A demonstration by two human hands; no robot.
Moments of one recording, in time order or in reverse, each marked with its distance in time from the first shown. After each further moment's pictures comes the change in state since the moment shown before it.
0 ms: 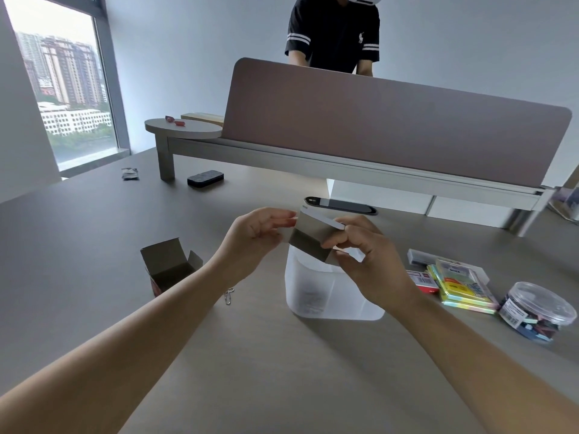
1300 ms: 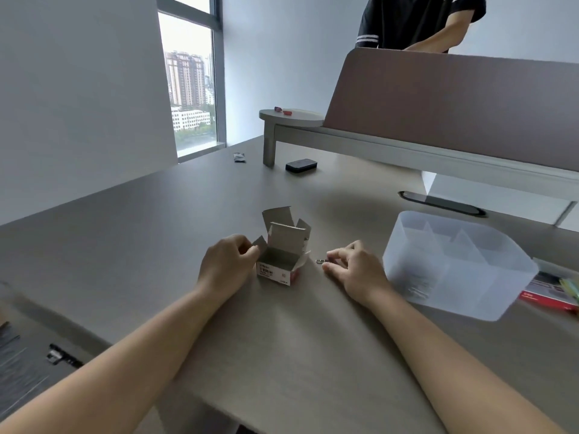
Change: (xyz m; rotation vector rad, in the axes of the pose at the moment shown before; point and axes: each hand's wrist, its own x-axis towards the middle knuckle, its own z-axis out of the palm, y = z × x) left_hand -0.114 -0.019 -0.108 0.735 0.439 -0.426; right_hand 0.004 -0.025 0.143 -0.127 -0.361 0.366
